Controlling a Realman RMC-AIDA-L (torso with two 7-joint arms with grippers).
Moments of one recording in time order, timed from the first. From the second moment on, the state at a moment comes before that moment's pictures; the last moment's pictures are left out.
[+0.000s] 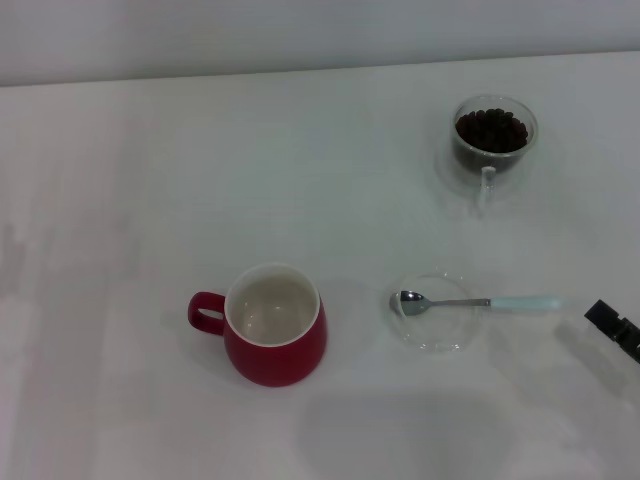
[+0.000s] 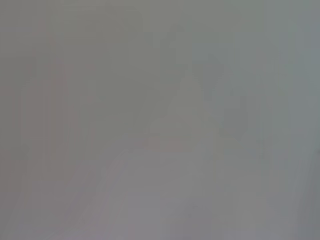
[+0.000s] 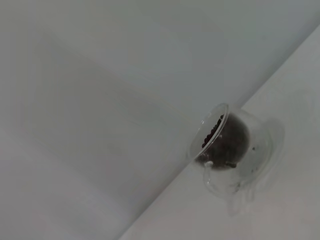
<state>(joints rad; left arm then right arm) -0.29 -2.08 2.84 0.22 -1.52 1.43 -0.28 -0.01 2.01 -0.66 -0.08 -1.40 -1.58 1.36</state>
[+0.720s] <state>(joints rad) -0.30 -2.08 2.84 0.22 -1.51 1.43 -0.28 0.05 2.02 -0.66 0.03 -1.38 -1.54 1.25</state>
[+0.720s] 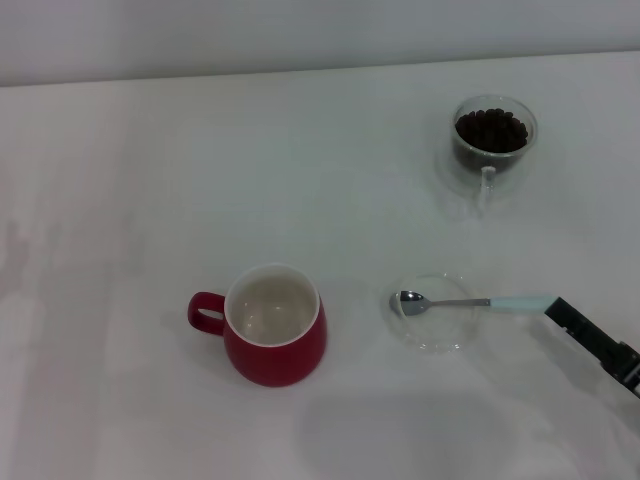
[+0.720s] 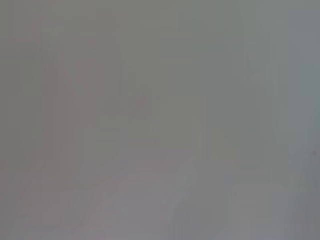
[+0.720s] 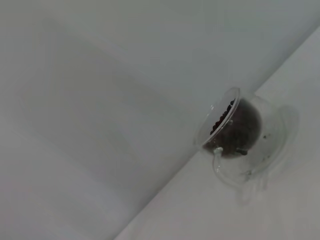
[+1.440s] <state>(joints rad) -0.30 -2.08 2.84 0.22 -1.51 1.43 -0.28 0.13 2.02 -0.67 0.05 -1.39 -1.47 1.25</state>
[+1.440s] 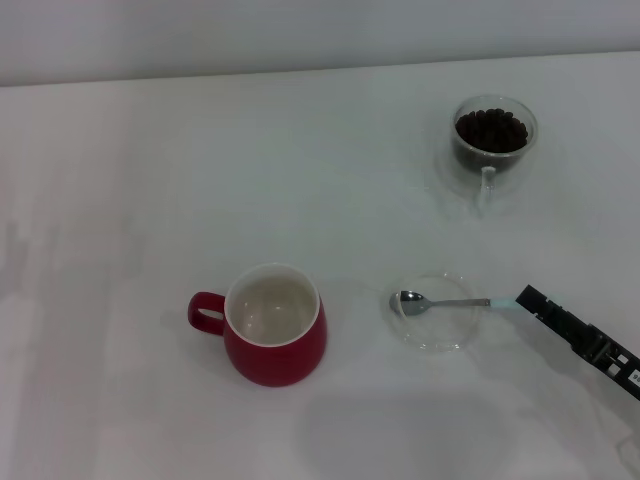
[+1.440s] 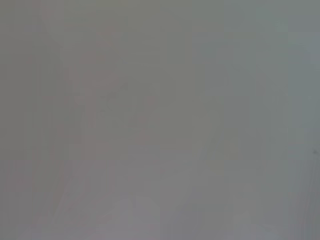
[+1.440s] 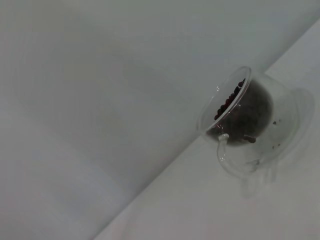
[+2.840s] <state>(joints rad) -0.30 -2.08 2.84 0.22 -1.51 1.43 -0.28 0.15 2.02 -0.67 0.05 -1.39 -1.44 1.27</state>
